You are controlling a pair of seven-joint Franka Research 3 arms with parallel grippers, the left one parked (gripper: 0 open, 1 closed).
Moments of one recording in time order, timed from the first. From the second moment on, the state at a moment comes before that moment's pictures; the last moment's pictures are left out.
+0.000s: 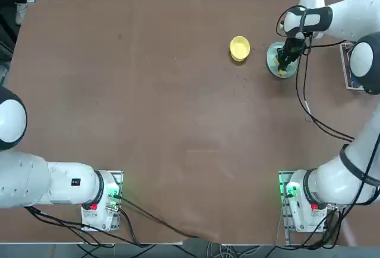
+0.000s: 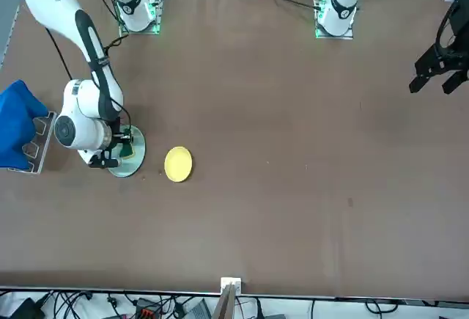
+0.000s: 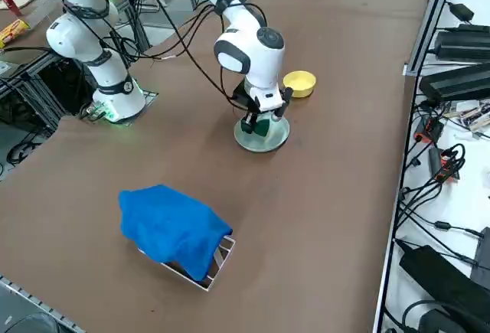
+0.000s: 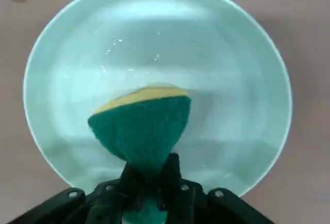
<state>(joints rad) 0.05 0.49 -0.03 -2.01 0.08 2.23 -0.04</state>
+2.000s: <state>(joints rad) 0.09 0.54 -0.01 -1.93 0.05 2.32 -0.10</state>
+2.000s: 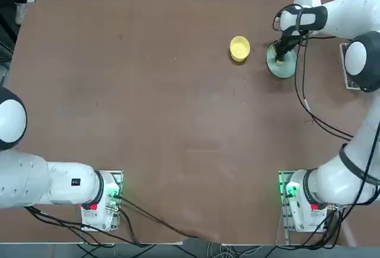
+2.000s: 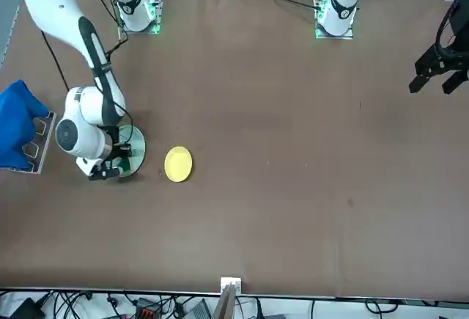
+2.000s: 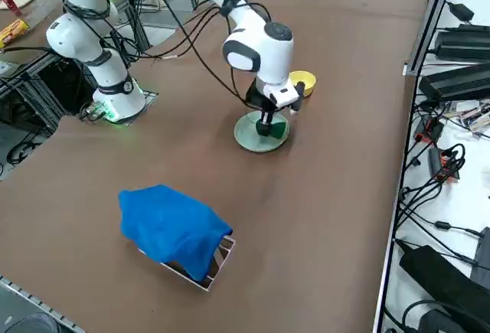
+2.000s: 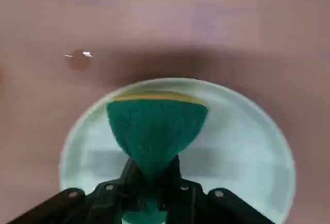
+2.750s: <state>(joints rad) 0.13 0.50 -0.01 -2.00 0.06 2.28 -0.03</state>
